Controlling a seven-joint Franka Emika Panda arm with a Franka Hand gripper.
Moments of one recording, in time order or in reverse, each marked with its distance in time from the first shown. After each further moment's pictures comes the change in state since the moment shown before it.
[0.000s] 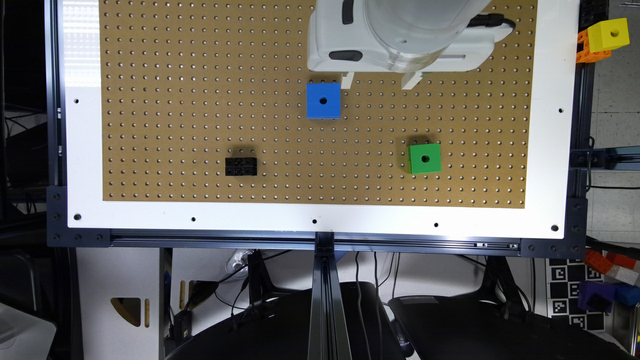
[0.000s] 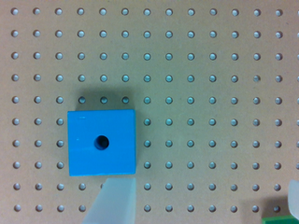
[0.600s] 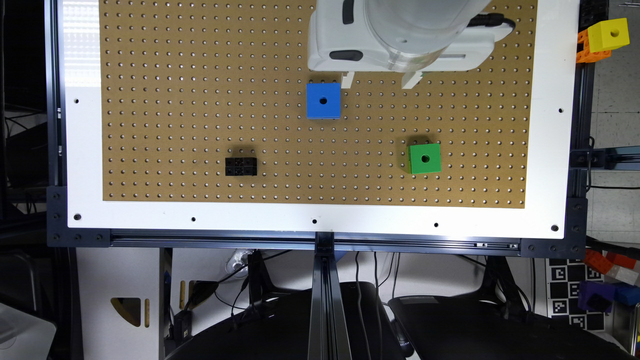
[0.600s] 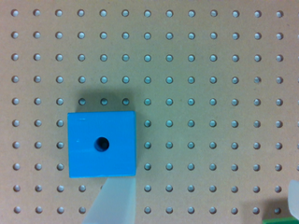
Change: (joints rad) arm 0.001 0.003 0.009 0.008 0.002 0.003 0.001
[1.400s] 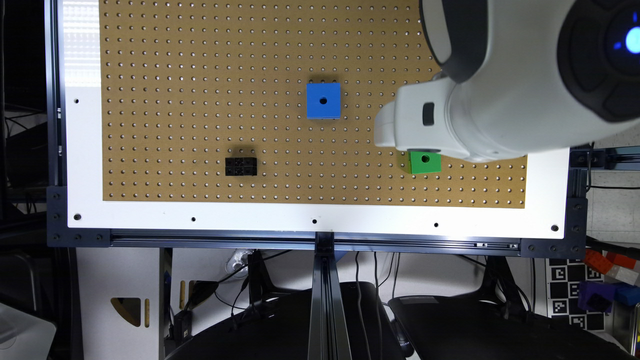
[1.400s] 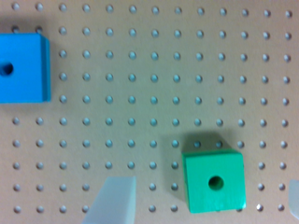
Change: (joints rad) arm 0.009 0.311 0.098 0.357 0.004 -0.010 0.098
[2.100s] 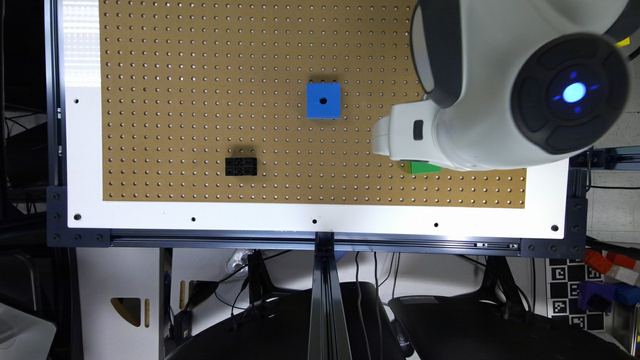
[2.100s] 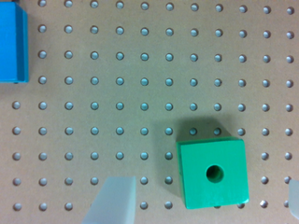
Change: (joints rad) arm 0.001 0.116 0.001 0.003 -0.003 0.077 0.000
